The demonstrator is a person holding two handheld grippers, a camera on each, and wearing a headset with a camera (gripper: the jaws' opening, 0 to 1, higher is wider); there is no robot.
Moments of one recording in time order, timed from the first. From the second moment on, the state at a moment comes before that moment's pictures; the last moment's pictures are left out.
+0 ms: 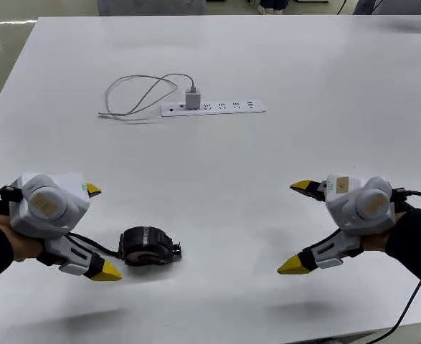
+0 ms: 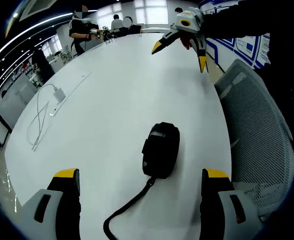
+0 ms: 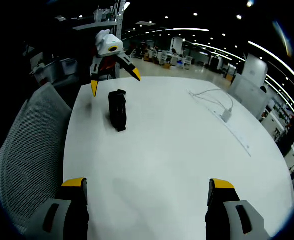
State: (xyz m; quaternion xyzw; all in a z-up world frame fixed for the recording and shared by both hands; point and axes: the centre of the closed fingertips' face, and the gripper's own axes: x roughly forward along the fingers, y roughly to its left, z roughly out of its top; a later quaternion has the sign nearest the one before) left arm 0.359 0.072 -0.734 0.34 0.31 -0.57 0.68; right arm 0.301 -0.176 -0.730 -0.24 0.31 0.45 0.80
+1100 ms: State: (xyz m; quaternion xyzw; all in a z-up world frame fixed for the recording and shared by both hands) left arm 0.351 0.040 -0.749 0.37 0.33 -0.60 0.62; right arm 0.331 -0.100 -0.736 -0.24 0.30 0.50 0.78
